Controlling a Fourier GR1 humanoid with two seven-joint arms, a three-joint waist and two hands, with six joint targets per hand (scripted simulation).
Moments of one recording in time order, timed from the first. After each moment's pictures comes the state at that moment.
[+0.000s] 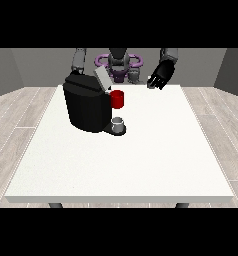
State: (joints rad) left arm -0.83 0.40 -0.04 -0.75 -0.75 -0.36 -0.24; right arm -0.25 -0.03 0.01 -1.14 0.20 -0.20 -0.04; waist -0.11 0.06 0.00
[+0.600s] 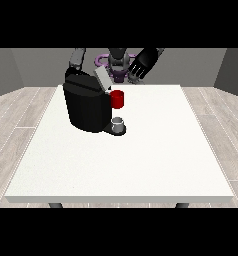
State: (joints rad) left arm -1.01 0.34 0.04 -0.77 -0.70 -0.43 -0.08; right arm -0.29 -0.03 0.00 -1.17 0.18 -0.17 -0.05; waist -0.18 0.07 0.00
